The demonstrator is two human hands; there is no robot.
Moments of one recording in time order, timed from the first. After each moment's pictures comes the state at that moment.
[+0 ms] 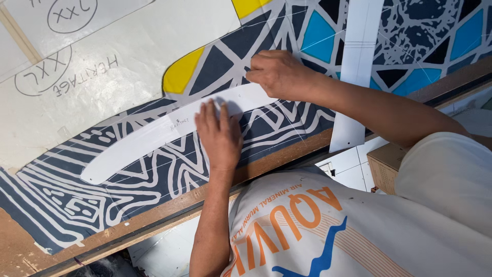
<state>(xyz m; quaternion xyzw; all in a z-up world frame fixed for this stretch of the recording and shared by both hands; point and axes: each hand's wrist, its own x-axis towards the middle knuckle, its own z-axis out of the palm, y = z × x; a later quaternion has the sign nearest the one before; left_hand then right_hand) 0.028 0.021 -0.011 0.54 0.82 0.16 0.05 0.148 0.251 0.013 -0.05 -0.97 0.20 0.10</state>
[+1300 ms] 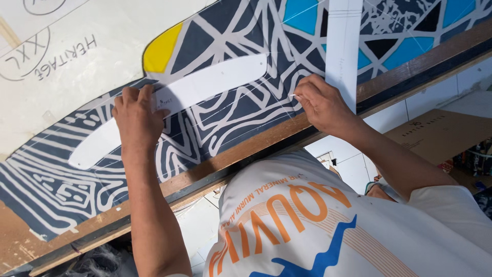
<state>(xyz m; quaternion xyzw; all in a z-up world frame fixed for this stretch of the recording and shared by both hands) -0.086 0.001 0.053 0.53 0.84 0.04 0.14 0.293 0.153 0.059 -0.32 -0.86 0.38 0.11</state>
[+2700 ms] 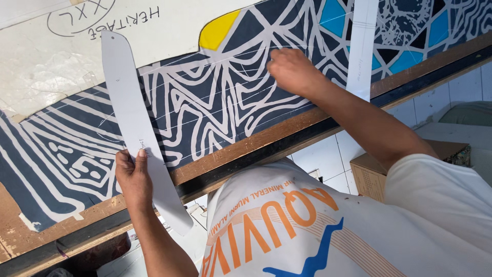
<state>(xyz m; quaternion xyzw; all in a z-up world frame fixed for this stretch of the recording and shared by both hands) -0.144 -0.242 0.023 0.12 0.83 0.45 0.29 0.120 0.134 0.033 -0.15 -0.99 -0.01 -0.04</state>
